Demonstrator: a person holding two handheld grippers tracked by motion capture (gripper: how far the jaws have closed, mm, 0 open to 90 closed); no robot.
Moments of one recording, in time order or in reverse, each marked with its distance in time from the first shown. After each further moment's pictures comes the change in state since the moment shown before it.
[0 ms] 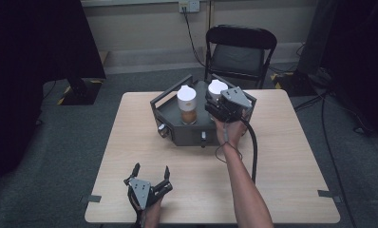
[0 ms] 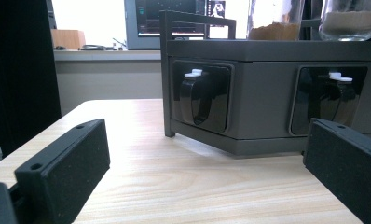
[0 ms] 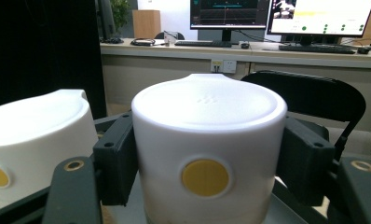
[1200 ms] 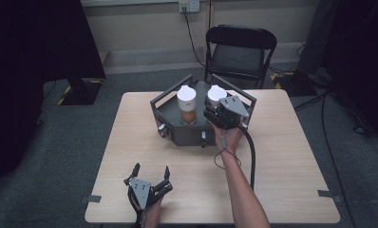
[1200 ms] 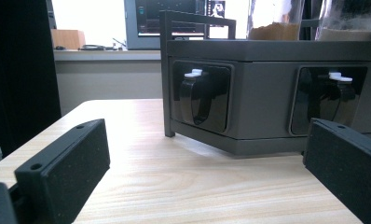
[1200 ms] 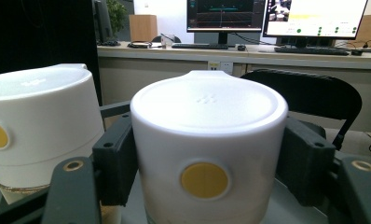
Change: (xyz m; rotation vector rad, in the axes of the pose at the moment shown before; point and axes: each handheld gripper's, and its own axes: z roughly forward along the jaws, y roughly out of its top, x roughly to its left) left arm 0.000 0.000 0.000 0.000 0.000 0.000; right arm 0.009 -0.025 -0.003 -0.026 -0.023 -0.001
